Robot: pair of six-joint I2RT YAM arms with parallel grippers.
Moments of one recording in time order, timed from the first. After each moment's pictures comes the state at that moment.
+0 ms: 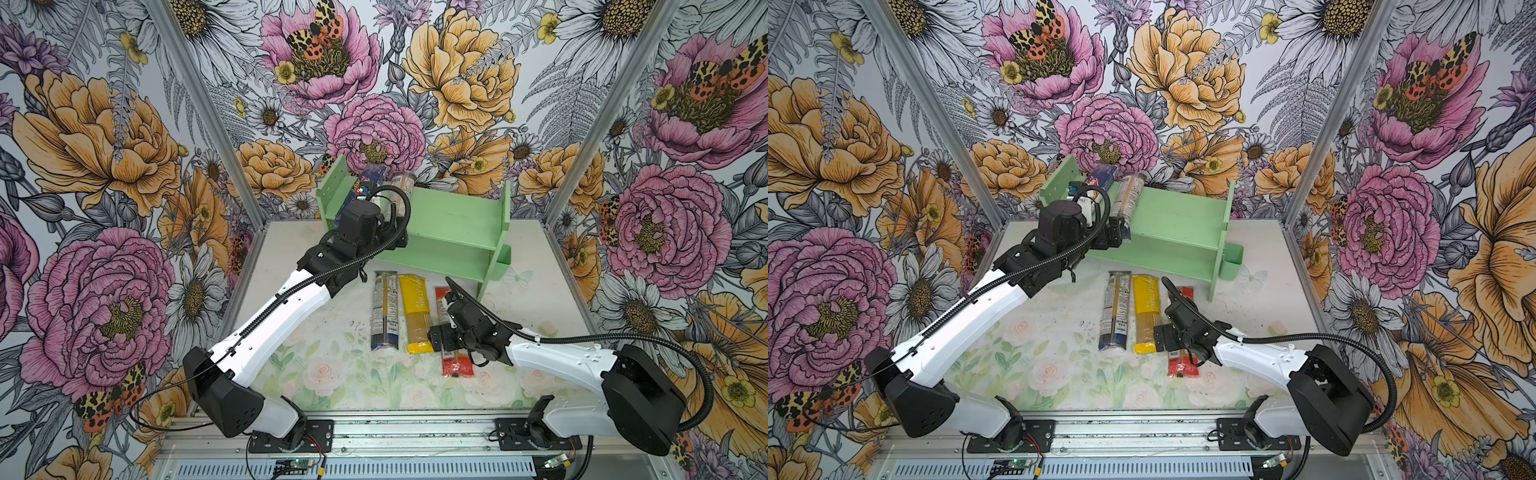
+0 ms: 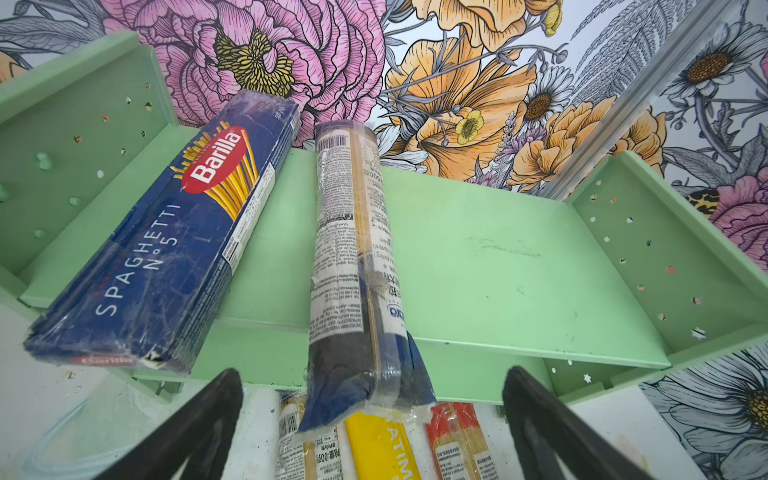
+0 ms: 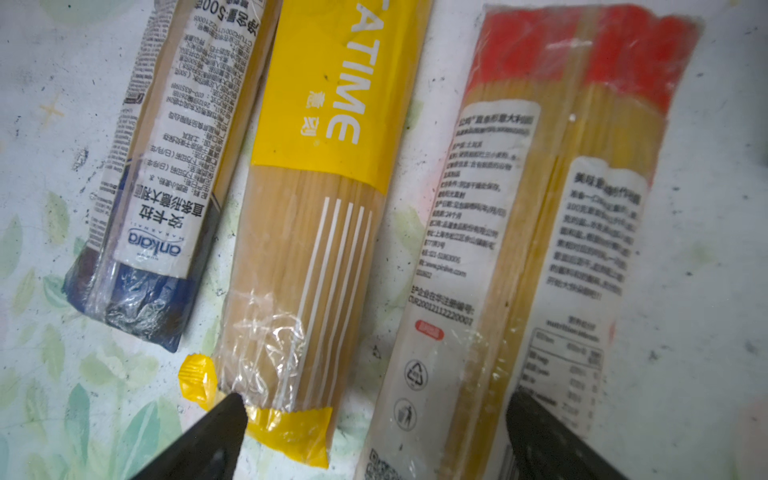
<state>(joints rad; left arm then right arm) -0.66 1.44 1.54 -0.45 -0.29 -0.34 0.74 1.32 0.64 -0.28 0.05 0.49</state>
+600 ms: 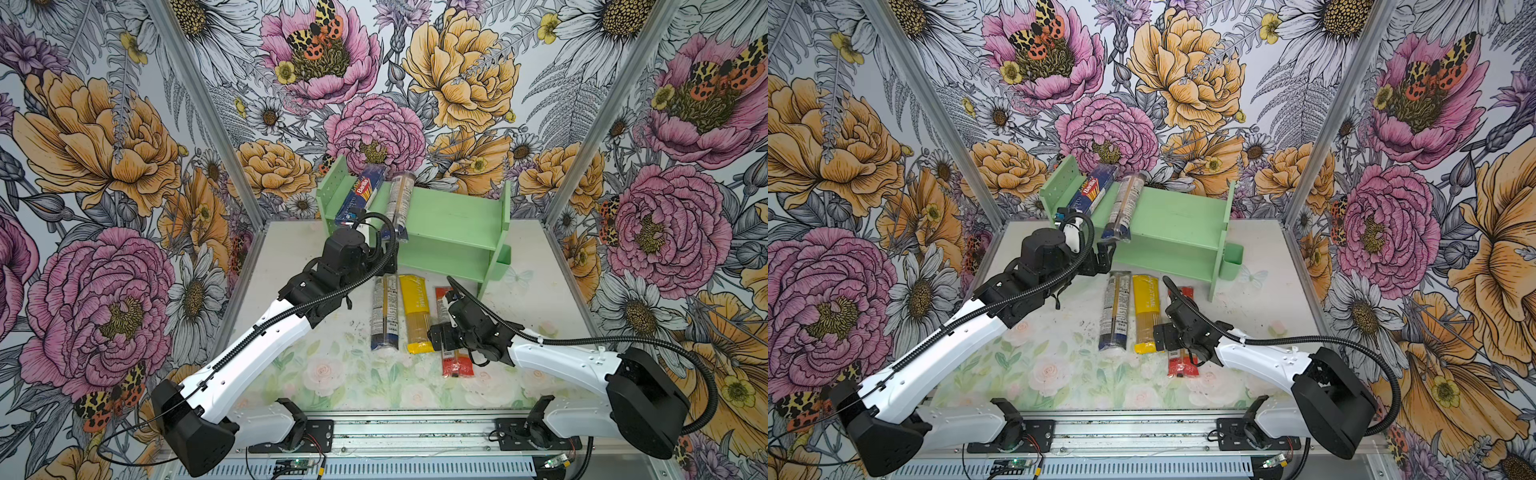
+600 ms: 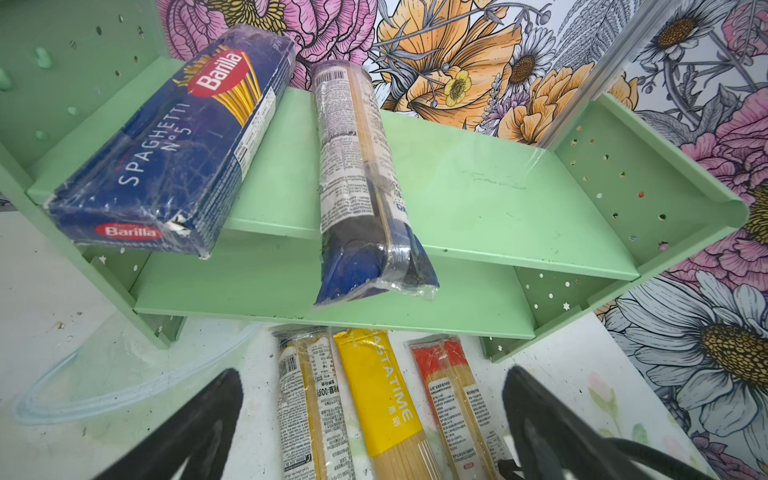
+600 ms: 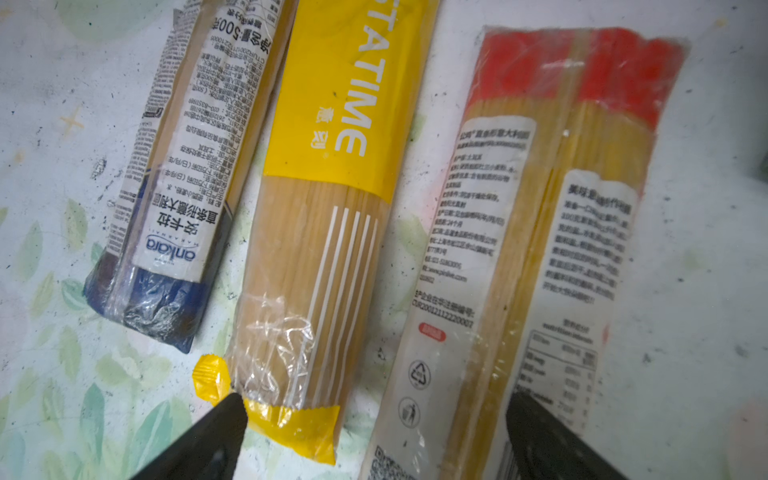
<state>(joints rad) -0.67 1.22 1.25 -0.41 -0.24 -0.38 0.74 1.30 0.64 -0.28 0.05 0.49</state>
